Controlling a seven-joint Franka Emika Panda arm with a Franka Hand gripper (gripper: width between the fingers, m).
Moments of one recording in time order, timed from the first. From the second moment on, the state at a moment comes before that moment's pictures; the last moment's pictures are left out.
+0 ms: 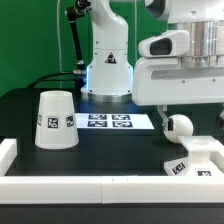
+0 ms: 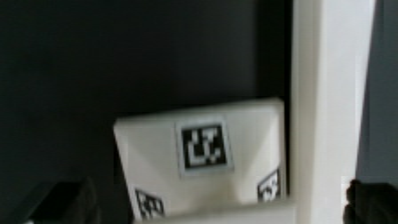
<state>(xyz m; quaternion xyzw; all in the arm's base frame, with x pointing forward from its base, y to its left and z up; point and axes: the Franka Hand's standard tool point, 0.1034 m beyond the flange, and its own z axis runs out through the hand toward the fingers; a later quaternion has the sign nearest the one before) 0.554 0.100 0.071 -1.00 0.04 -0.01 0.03</state>
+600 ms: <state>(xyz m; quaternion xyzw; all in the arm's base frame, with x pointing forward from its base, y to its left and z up) 0.495 0.095 0.066 -0.99 0.10 0.01 0.04</state>
